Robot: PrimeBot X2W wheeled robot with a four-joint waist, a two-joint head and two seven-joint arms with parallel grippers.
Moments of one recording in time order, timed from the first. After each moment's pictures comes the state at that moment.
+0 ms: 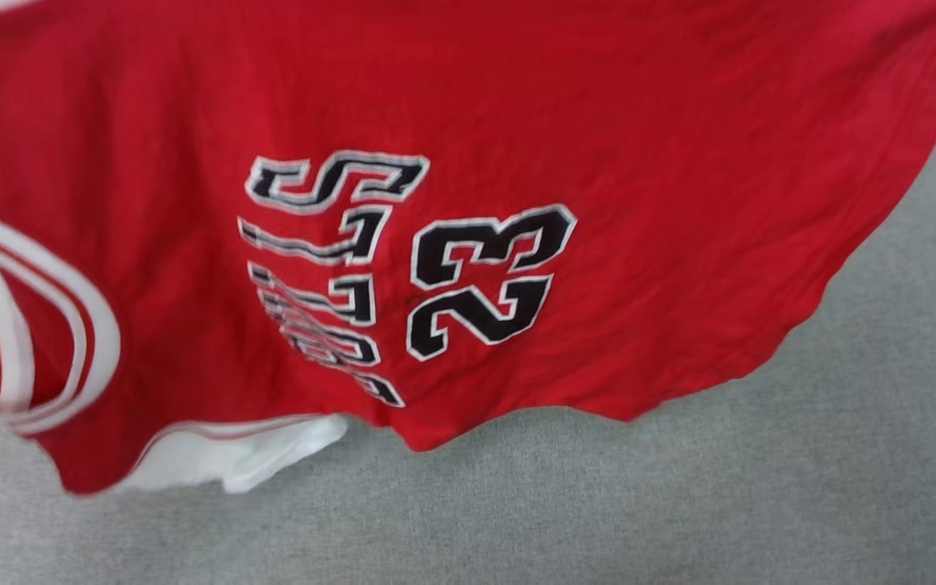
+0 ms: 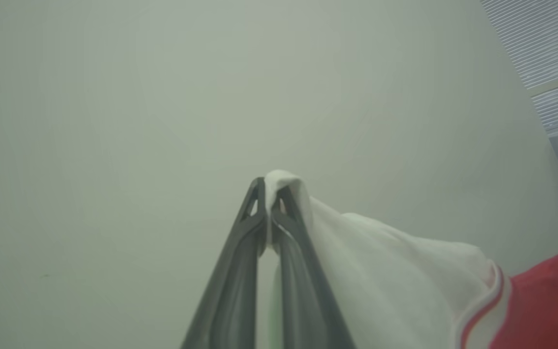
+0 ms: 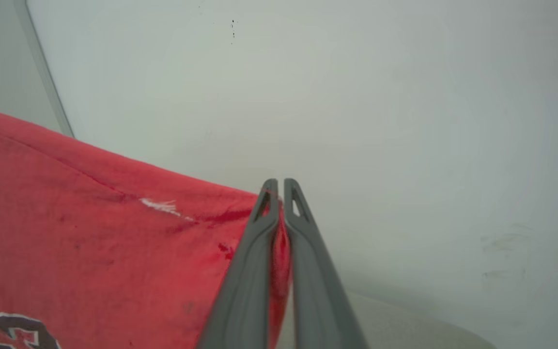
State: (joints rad) left arm -0.76 0.93 -0.10 -0.52 -0.75 0.24 0.04; right arm -0.80 -0.36 -0.03 -0.29 0.64 0.13 0.79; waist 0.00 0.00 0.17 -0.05
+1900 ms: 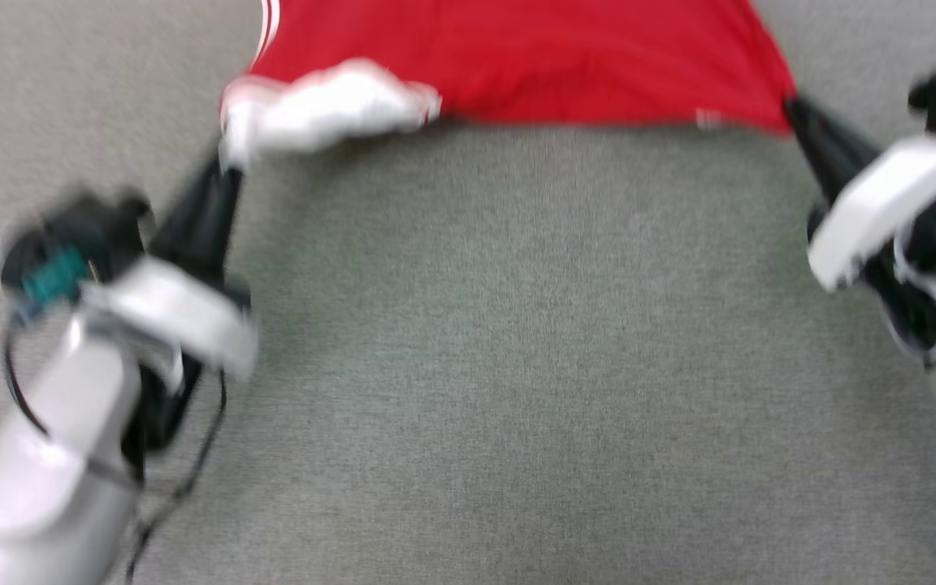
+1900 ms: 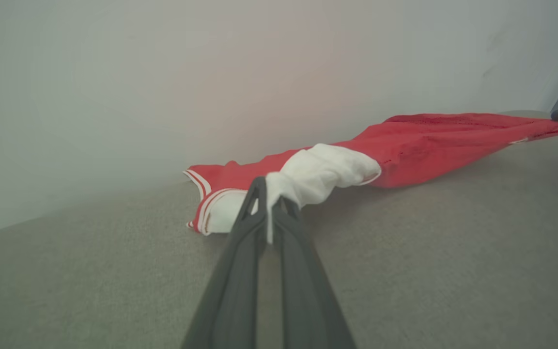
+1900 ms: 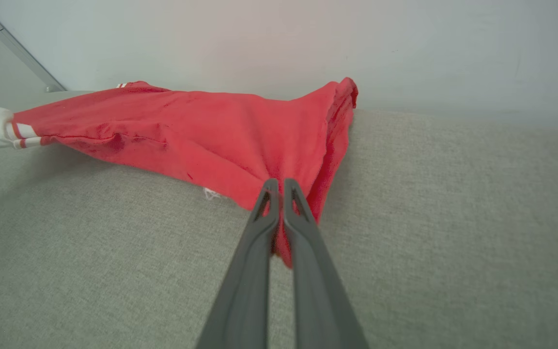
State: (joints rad) left arm -0.60 0.55 -0.49 0.22 -0.60 -0.02 -0.24; right arm -0.78 -0.43 0.40 0.48 0.67 0.13 0.10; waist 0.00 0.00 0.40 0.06
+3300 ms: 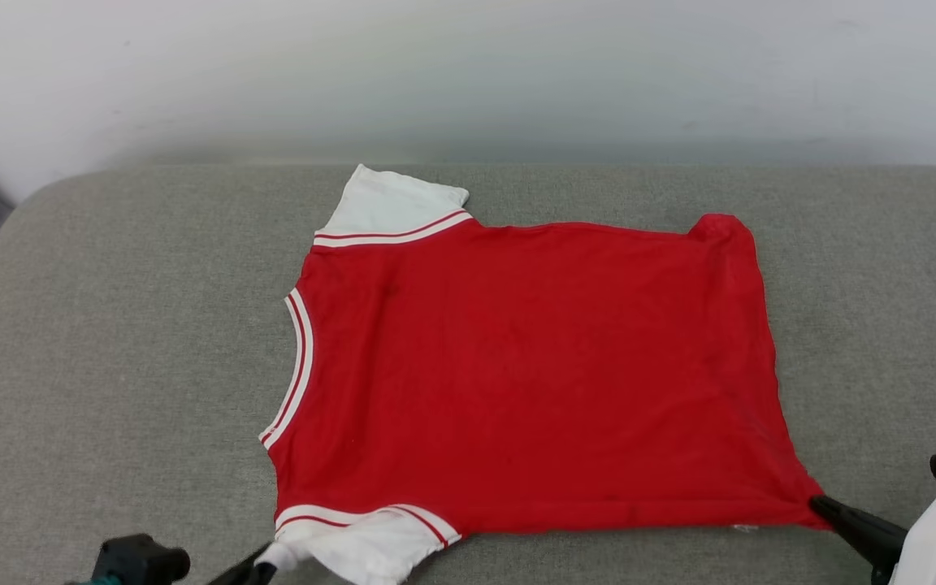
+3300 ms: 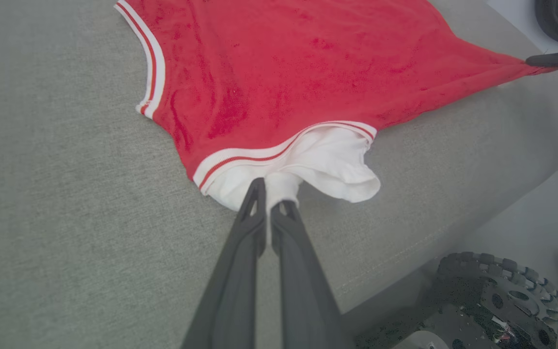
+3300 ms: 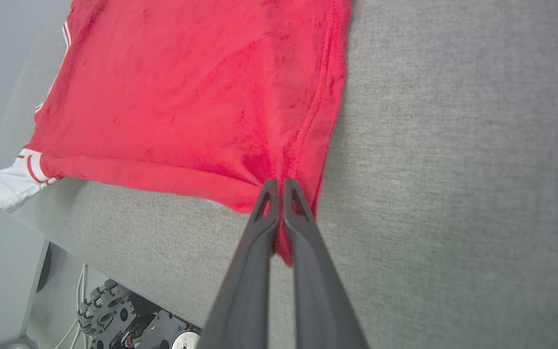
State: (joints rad) left arm 0.15 0.86 -0.57 -0.25 -0.83 0.05 -0.02; right arm 0.05 -0.58 0.18 0.05 0.96 0.13 0.47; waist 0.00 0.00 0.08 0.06
